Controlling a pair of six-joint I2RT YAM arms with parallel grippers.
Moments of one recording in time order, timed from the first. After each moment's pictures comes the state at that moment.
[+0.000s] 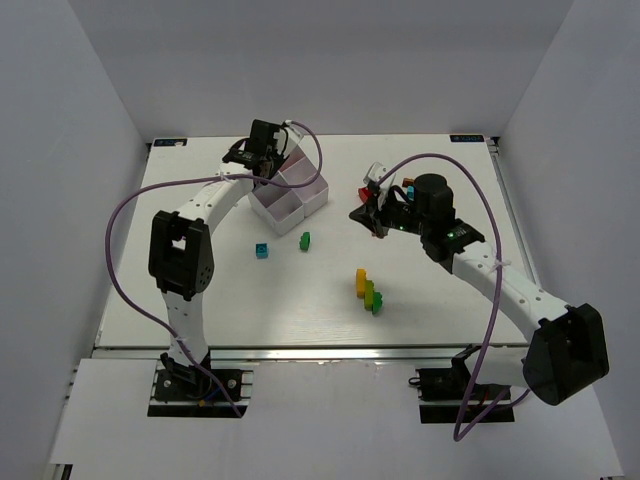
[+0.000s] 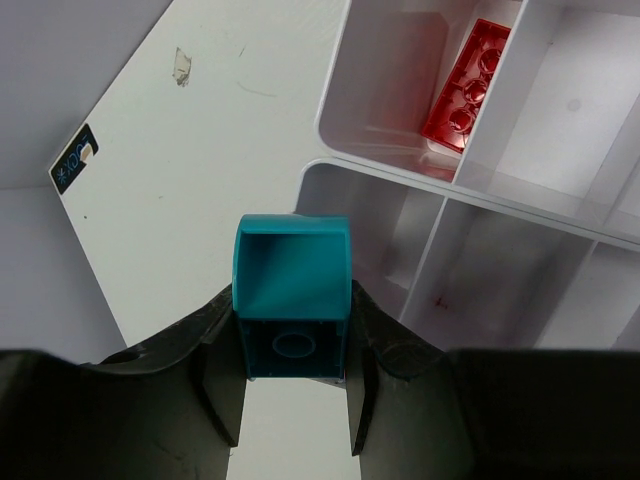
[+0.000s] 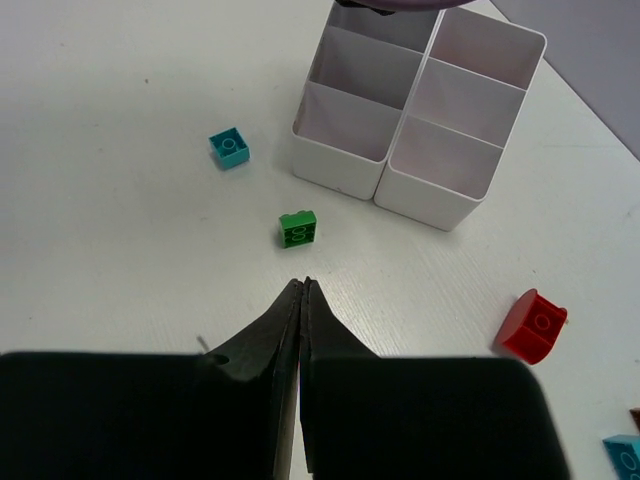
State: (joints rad) left arm -0.36 2.01 1.75 -0.48 -0.30 0.50; right arm 0.51 1.26 0.95 0.02 -0.58 -0.27
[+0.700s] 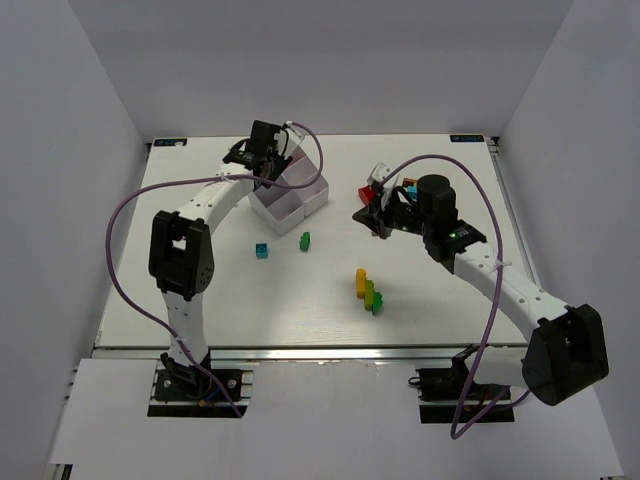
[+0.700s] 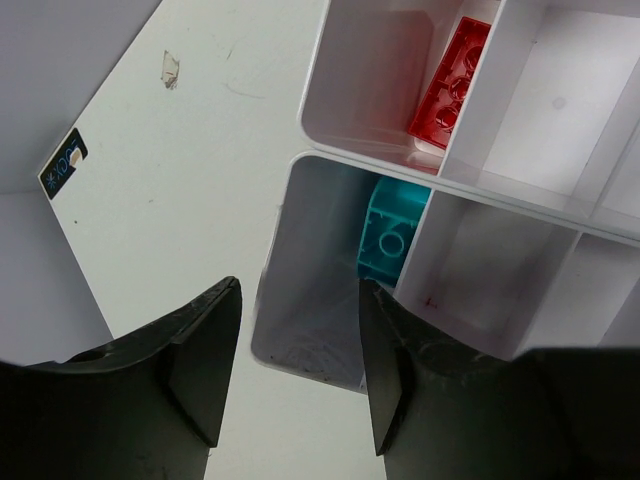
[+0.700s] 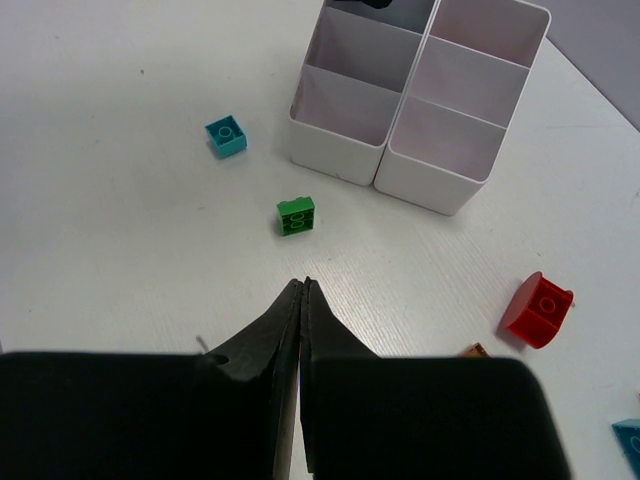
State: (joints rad) left arm -0.36 2.01 1.75 -0.48 -0.28 0.50; right arm 0.48 1.26 0.93 0.03 -0.60 -0.26
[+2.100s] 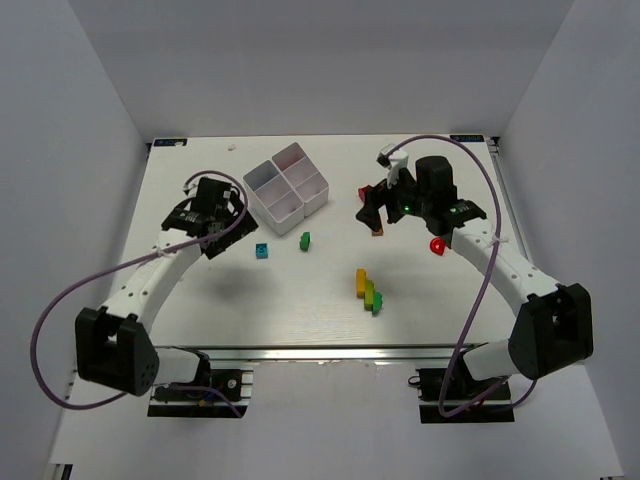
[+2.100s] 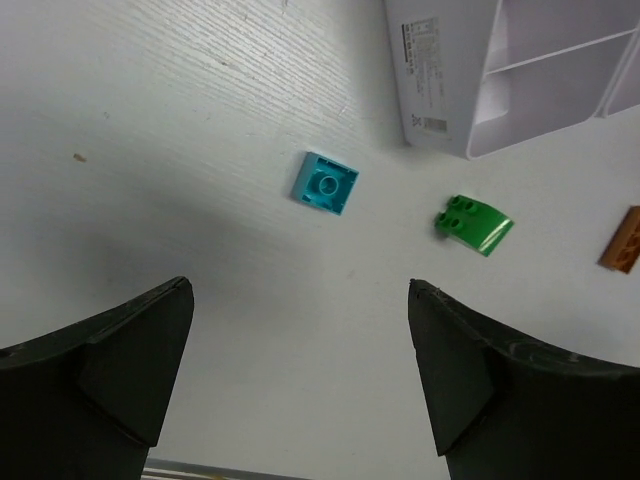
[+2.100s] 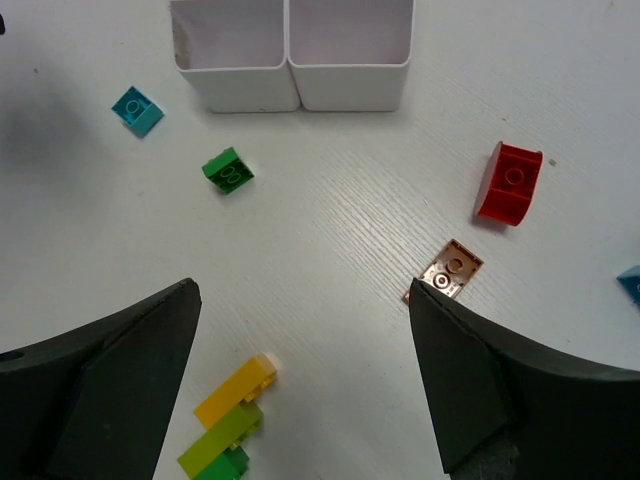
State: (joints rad) left arm -0.27 1.29 1.07 -0.71 -0.18 -0.79; right arm 0.42 1.39 1.11 -0.22 -0.44 -0.11
